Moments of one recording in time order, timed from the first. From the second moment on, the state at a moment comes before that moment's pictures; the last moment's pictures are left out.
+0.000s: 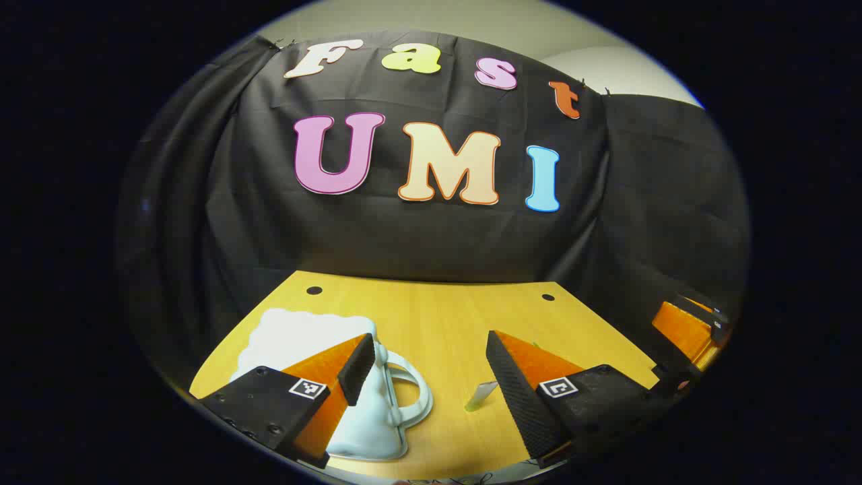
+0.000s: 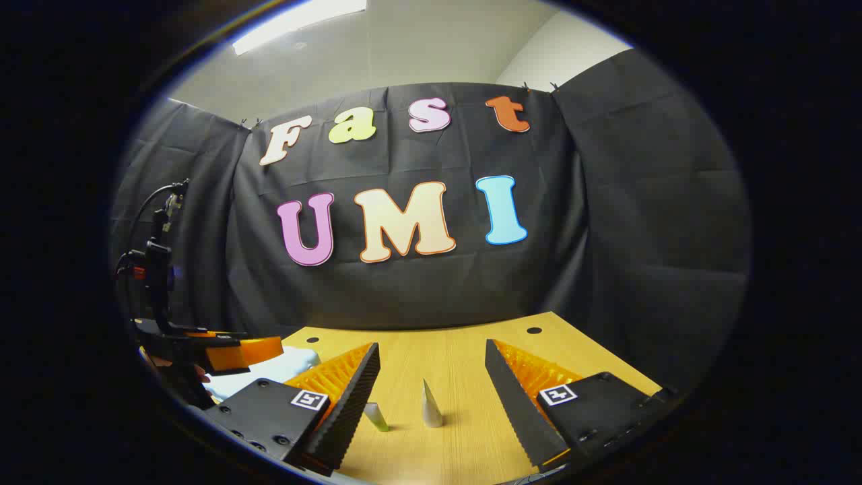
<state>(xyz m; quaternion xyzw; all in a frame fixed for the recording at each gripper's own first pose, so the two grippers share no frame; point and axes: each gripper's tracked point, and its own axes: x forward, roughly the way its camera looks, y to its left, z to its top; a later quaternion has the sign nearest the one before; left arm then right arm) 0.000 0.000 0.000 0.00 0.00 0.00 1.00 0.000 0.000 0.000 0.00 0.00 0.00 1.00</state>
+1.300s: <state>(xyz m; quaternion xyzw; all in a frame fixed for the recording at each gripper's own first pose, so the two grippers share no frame) 0.055 0.000 -0.080 -0.03 0.21 0.02 0.98 0.023 -0.061 -0.009 0.01 0.02 0.00 1.00</state>
